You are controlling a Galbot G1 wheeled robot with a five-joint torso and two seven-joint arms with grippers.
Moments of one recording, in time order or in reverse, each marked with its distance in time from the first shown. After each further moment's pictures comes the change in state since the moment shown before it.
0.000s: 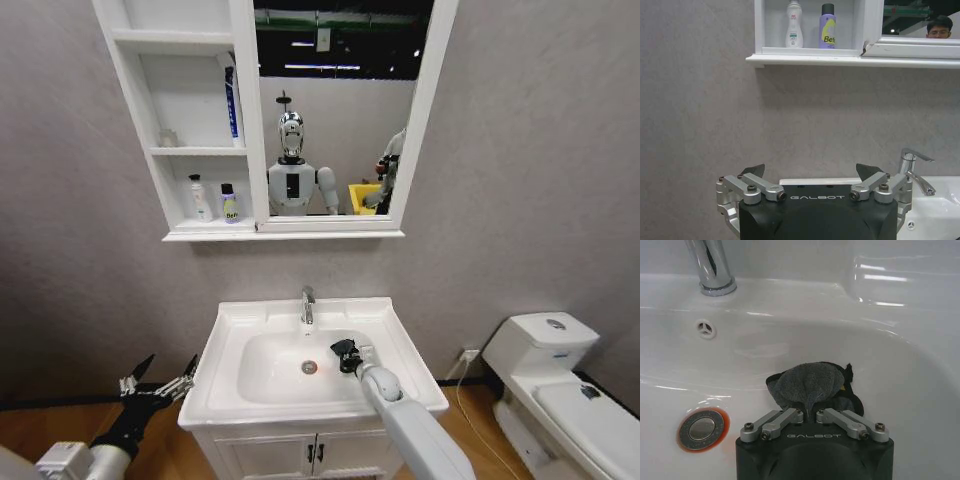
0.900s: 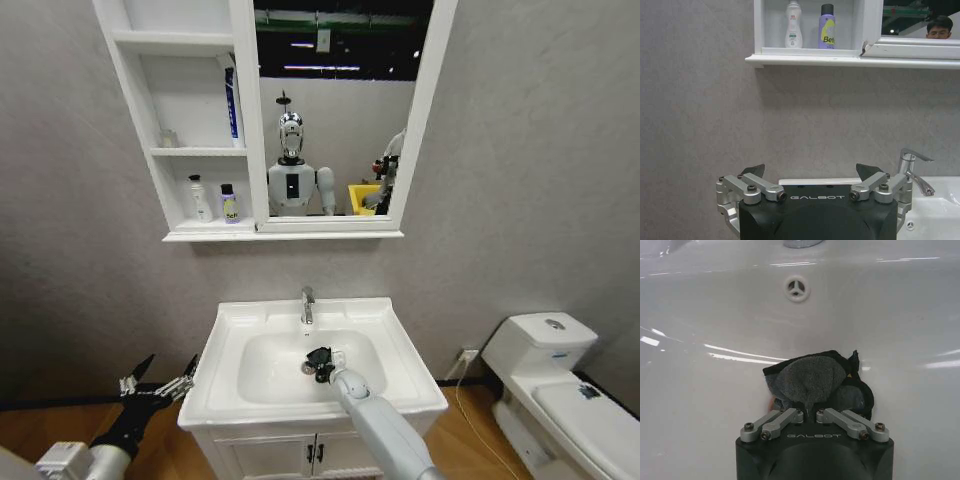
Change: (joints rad) left arm 0.000 0.000 0.000 0.000 0.000 0.000 0.000; right arm 0.083 0.162 -0.116 -0.218 0.068 0.041 -0.035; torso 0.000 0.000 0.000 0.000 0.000
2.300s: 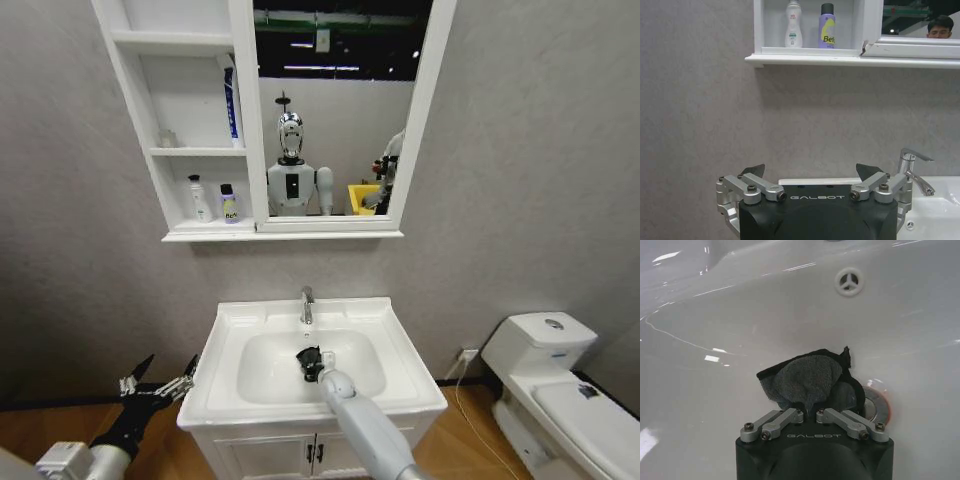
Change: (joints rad) left arm 0.000 0.000 0.000 0.000 0.000 0.000 0.000; right arm -0.008 0.101 0.023 -0.030 0.073 0.040 0.020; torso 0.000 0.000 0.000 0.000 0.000
